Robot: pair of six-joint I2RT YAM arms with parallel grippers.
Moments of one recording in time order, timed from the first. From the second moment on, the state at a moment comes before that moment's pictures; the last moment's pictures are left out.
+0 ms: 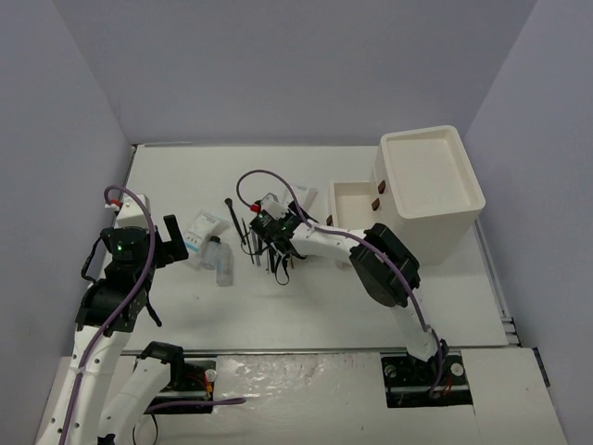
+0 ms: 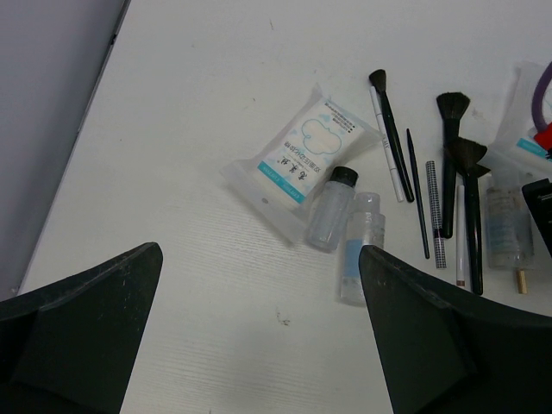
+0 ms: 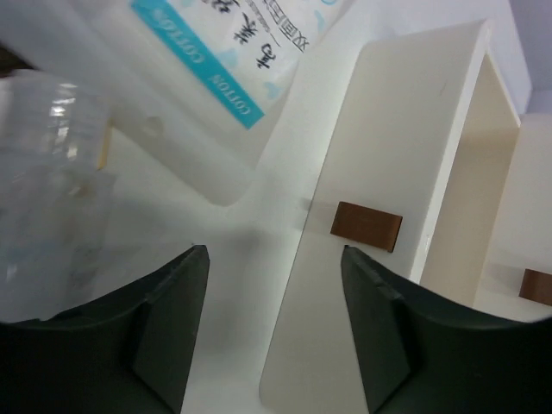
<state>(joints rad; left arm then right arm) -0.18 0.68 0.91 -0.72 -0.31 -0.23 0.89 2.18 1.53 -0.48 0.87 -0.01</state>
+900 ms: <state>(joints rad) -0.18 0.70 0.91 -0.72 -0.31 -0.23 0.85 1.96 1.47 -0.38 0.28 0.45</state>
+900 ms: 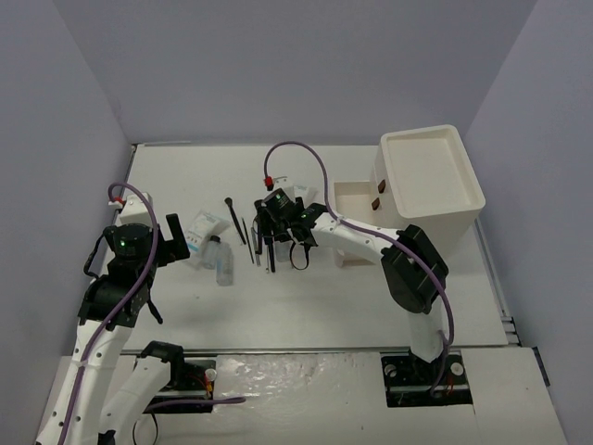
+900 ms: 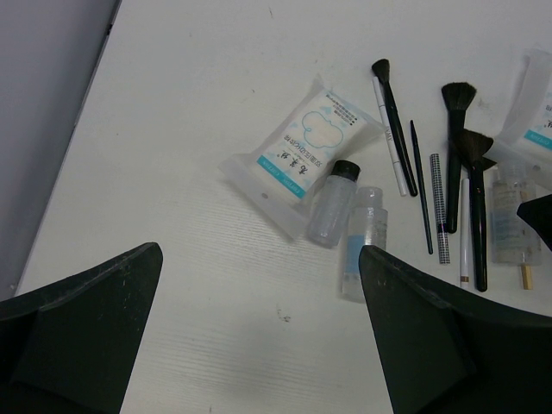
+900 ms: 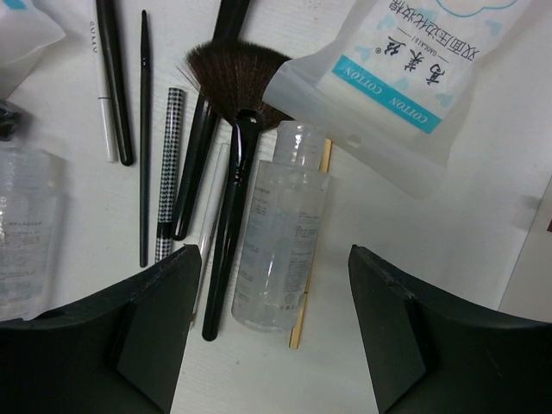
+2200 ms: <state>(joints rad) -0.17 0.71 0.91 -0.72 -0.29 -0.23 0.53 1.64 1.34 -0.35 0.31 0.25</state>
